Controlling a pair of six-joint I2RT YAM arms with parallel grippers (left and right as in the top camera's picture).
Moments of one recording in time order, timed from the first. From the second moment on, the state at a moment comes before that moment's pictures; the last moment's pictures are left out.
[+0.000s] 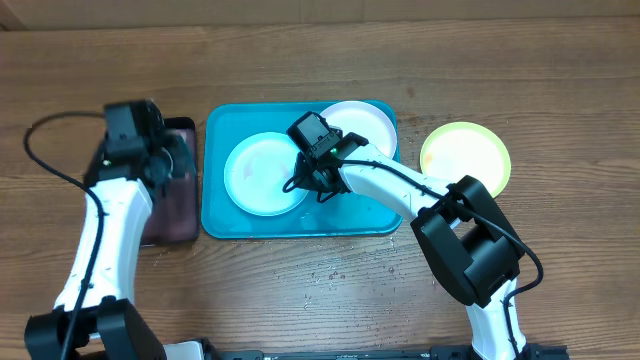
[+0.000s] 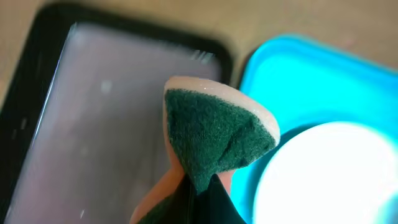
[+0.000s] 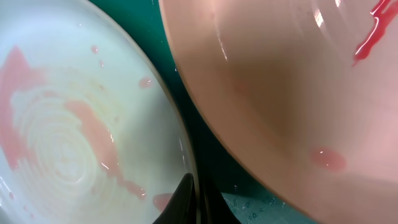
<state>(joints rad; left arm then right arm) 0.16 1.51 1.10 -0.57 0.01 -0.20 0.70 2.14 1.50 -0.59 -0.03 0.84</state>
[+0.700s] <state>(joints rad) -0.13 1.68 1.12 -0.57 0.18 -0.14 0.70 2.14 1.50 -0.59 -0.03 0.84</state>
